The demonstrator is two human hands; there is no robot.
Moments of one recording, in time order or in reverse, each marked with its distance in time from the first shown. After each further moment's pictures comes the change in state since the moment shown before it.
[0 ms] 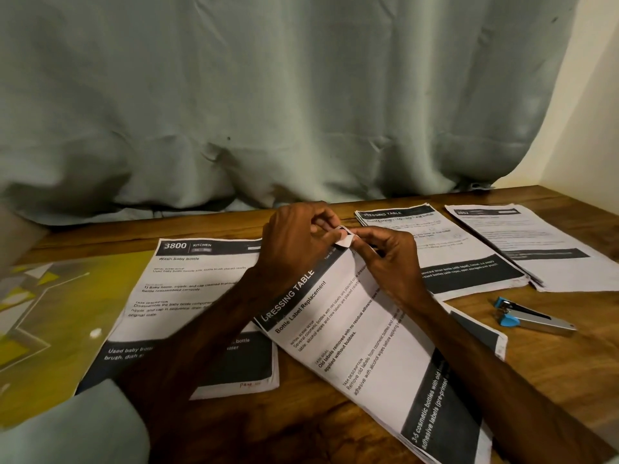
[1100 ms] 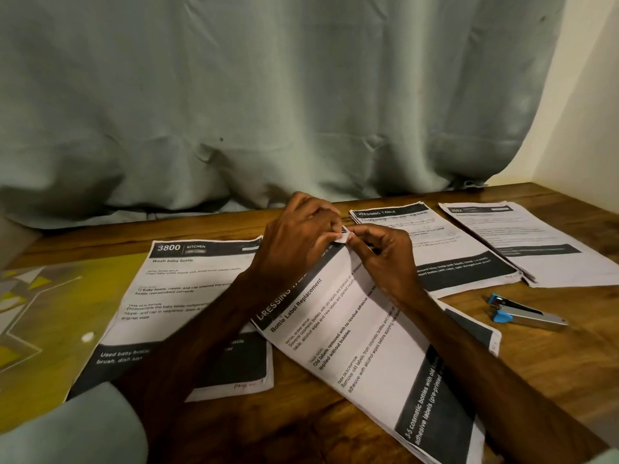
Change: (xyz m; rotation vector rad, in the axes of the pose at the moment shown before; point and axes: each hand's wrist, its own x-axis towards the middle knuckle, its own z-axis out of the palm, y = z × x) left_hand 0.001 -0.020 0.015 0.251 0.164 0.537; right_hand 0.001 0.004 -0.002 -0.017 0.021 0.014
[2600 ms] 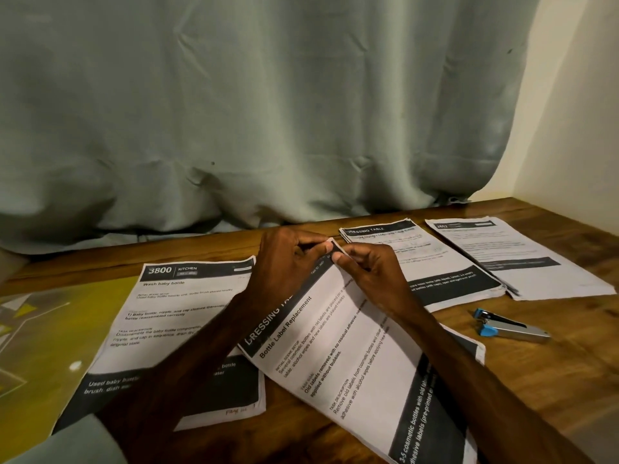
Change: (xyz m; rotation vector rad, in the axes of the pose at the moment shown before) left_hand 0.008 0.013 -0.009 -0.496 -0.026 -0.395; right_hand 0.005 0.000 -0.011 0.055 -0.136 -0.004
